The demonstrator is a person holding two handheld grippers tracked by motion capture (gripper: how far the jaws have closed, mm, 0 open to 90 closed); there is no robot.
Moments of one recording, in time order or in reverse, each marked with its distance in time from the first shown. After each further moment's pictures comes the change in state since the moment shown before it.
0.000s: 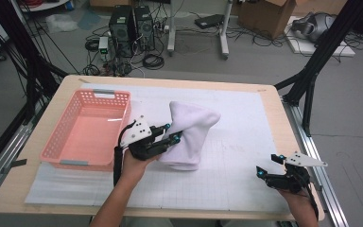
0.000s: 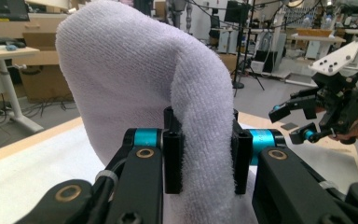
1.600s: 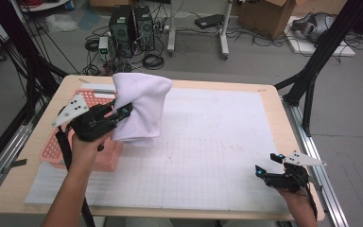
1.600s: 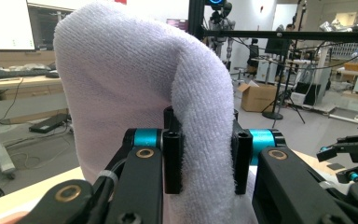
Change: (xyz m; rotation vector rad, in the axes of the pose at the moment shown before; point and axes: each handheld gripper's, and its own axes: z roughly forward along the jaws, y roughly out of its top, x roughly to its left) left arm 0.066 0.053 -0.101 -0.108 0.179 -0.022; right arm 0.002 0.003 0.002 -0.003 -0.007 -0.008
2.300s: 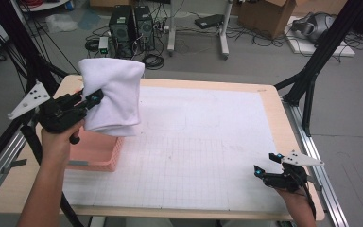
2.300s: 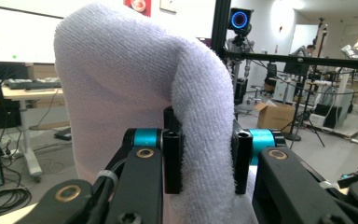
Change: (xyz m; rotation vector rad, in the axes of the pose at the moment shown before) left arm 0.038 0.028 -0.045 -0.064 0.081 -0.030; right arm 0.003 0.002 0.002 0.004 0.001 -0.002
